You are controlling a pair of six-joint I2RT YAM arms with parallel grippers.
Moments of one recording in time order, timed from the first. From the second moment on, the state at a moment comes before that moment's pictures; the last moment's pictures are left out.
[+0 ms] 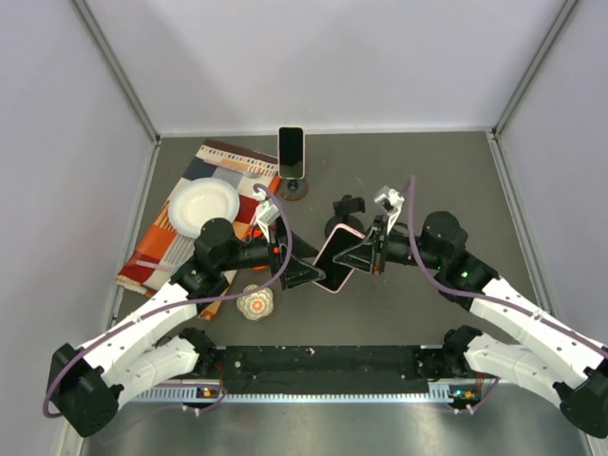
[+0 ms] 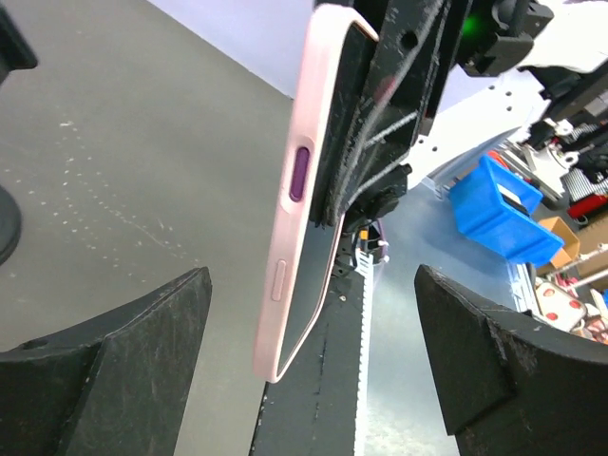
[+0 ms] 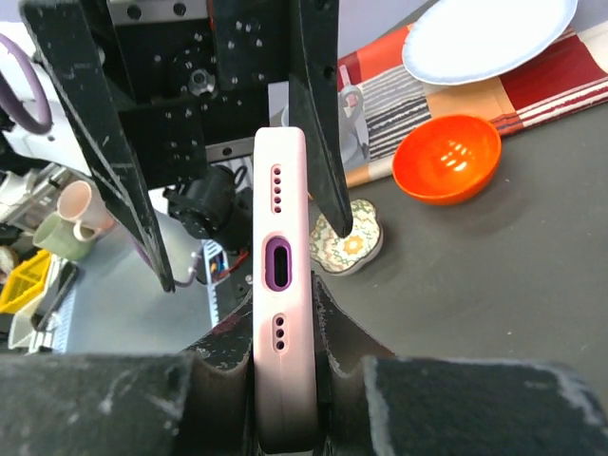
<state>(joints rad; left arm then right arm) -0.65 0.89 0.63 0.25 0.76 -0.55 0.71 0.86 0.67 0.10 -0.60 0.45</state>
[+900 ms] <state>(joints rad) -0.66 0.91 0.67 0.27 0.80 -0.70 0.47 1.06 0.71 0.48 -0.95 1.13</state>
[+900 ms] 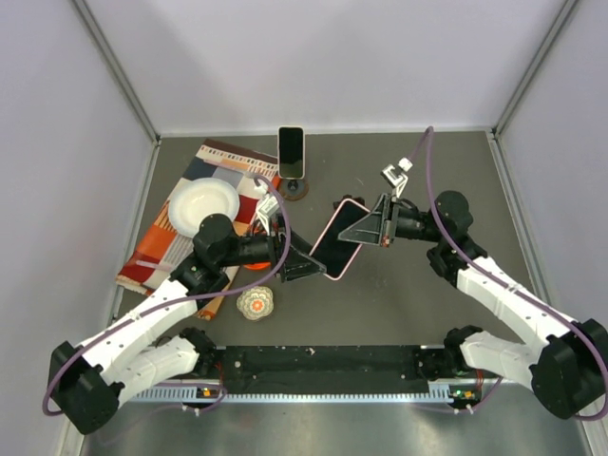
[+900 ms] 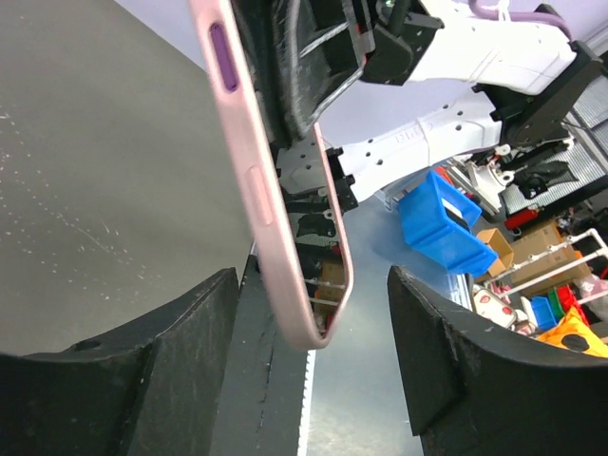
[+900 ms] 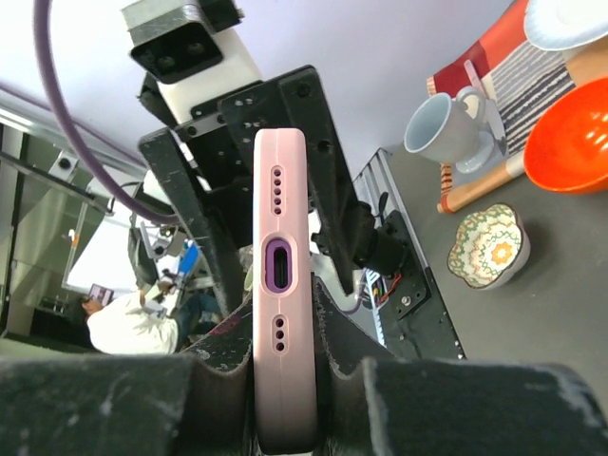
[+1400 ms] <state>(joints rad) -0.67 0.91 0.53 0.56 0.62 -0.92 0.52 0.91 0.39 0.80 -0.53 1.22</state>
